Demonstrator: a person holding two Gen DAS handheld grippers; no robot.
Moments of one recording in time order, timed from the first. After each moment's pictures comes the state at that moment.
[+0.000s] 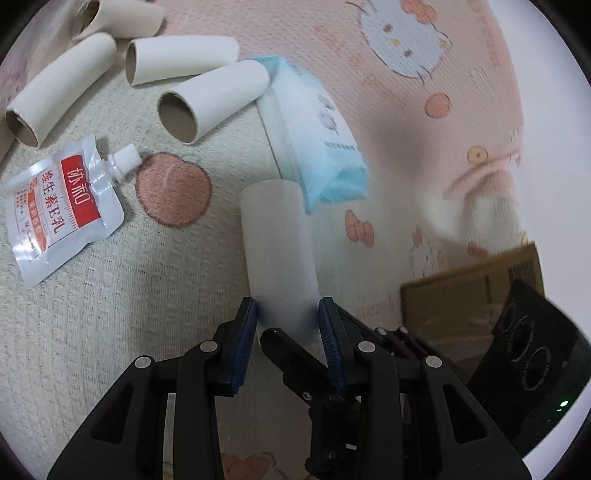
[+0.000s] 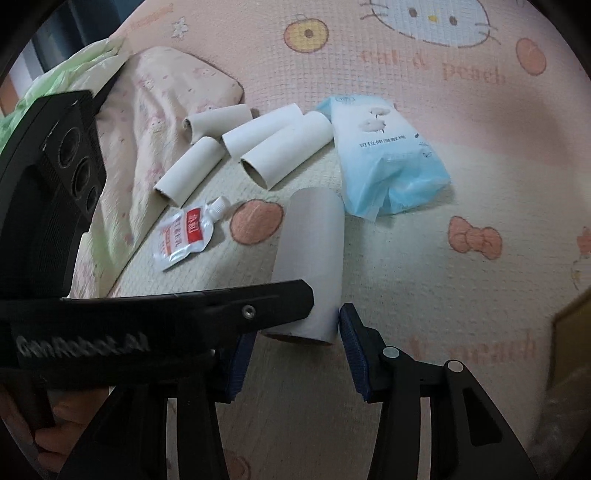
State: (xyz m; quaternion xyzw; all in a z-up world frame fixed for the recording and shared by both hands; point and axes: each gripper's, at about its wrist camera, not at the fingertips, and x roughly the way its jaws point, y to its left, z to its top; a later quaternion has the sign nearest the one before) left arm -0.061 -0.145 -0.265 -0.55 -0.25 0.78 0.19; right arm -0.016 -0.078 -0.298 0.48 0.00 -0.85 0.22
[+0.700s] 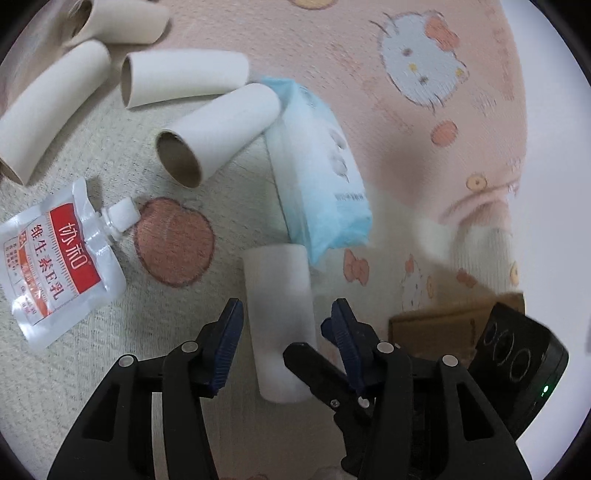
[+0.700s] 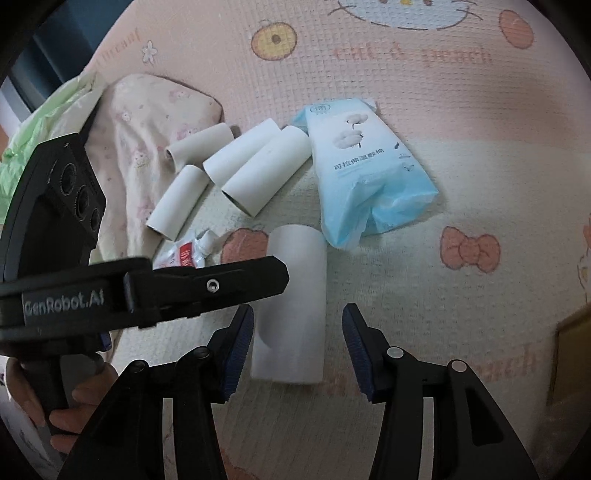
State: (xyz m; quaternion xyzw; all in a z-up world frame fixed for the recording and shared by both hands) left arm -0.104 -0.166 -0.266 -0.55 -0.30 0.75 0.19; right arm -0.054 -0.068 -0.292 0.50 -0.07 -0.83 0.21
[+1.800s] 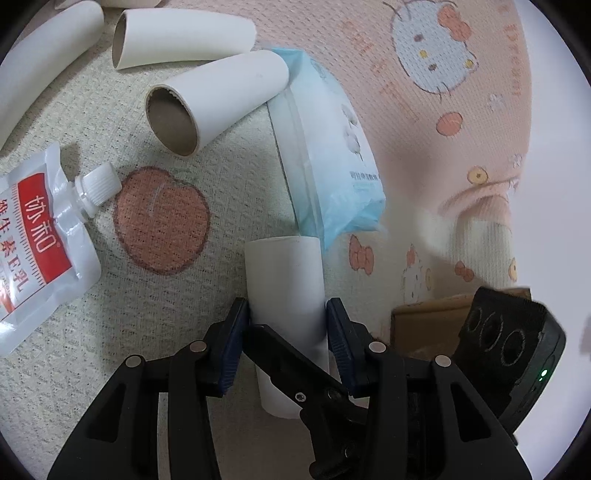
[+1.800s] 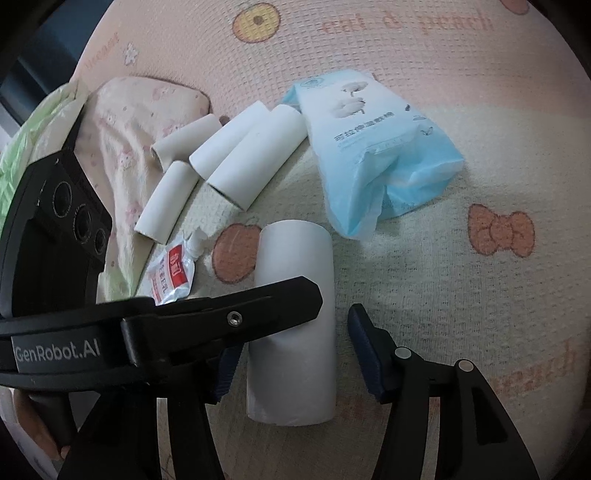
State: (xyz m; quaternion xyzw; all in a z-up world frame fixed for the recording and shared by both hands) left arm -0.099 -0.156 -0.289 -0.57 -0.30 0.74 0.21; right arm -0.063 -0.073 -0.315 0.52 -0.10 -0.82 0.21
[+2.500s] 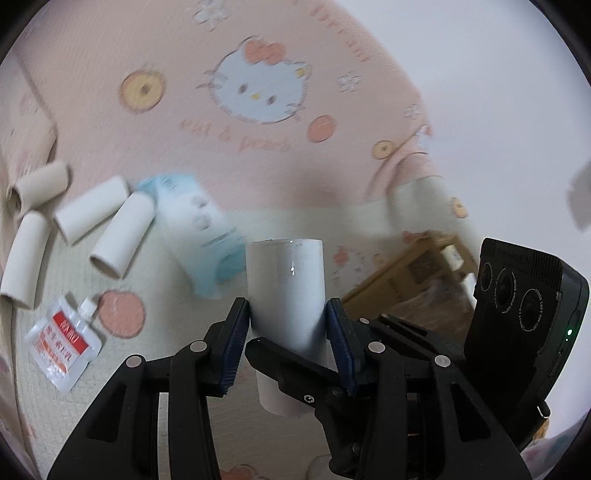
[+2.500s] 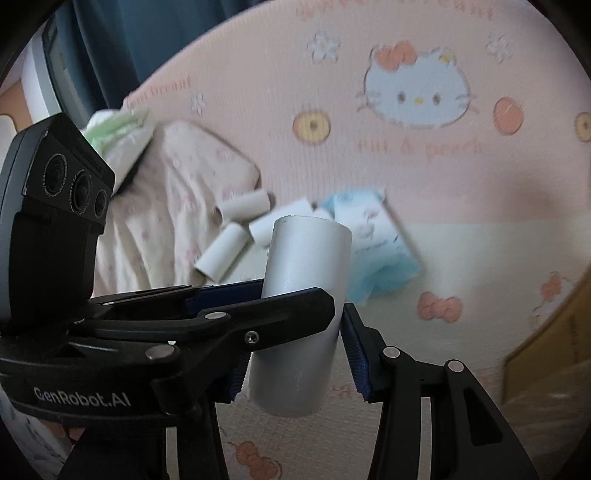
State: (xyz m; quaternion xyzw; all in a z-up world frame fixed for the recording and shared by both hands) left arm -0.047 -0.116 -0.150 -0.42 -0.15 0.84 0.31; right arm -0.002 -0.054 -0.198 0.39 -0.06 -0.89 0.22
